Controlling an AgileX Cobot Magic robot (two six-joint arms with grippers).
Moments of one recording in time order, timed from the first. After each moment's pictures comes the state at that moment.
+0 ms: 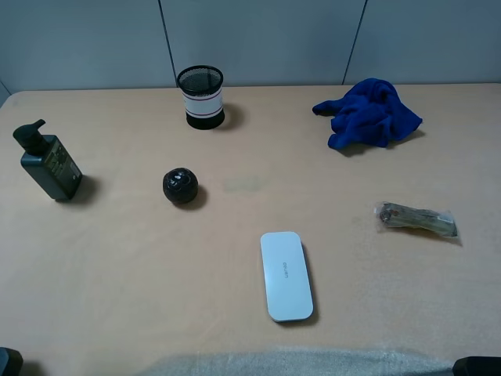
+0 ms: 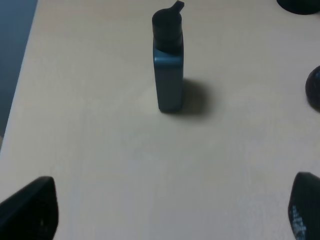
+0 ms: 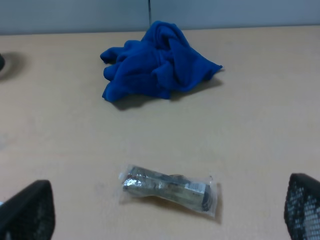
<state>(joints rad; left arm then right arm) -0.04 -0.01 -0.49 0.12 1.07 -0.04 0.04 -0.01 -0.49 0.09 1.02 0.00</state>
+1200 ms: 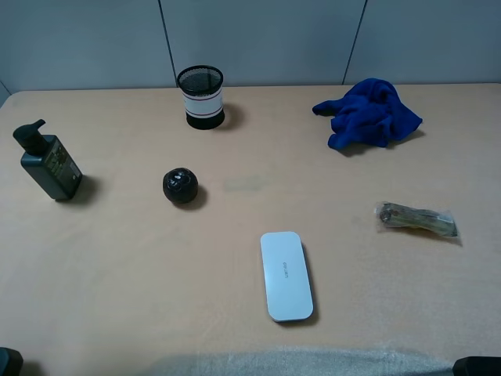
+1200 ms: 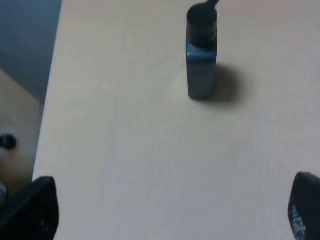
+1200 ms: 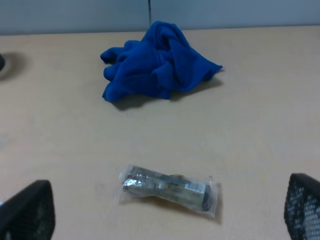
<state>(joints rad) -0.04 0.35 -0.68 0.20 1.09 -0.08 0.04 -0.01 -0.49 0.09 1.02 0.00</state>
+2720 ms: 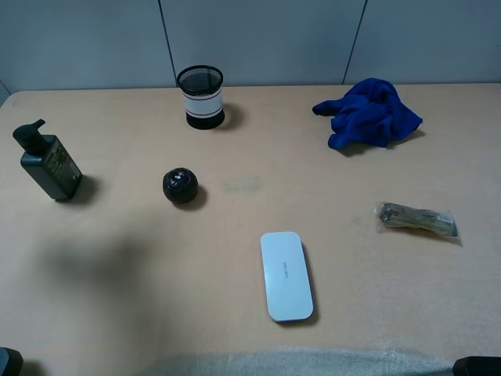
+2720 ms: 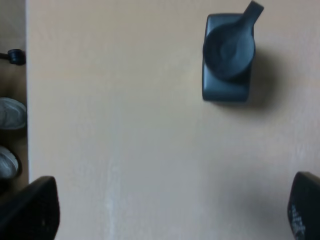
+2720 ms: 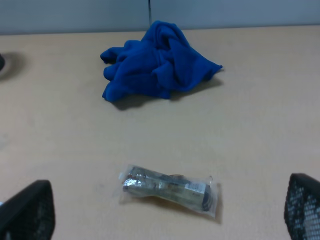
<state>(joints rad) -0.03 1.17 -0.88 0.28 0.88 -0.16 0.04 -0.01 -0.49 0.09 1.02 0.00</state>
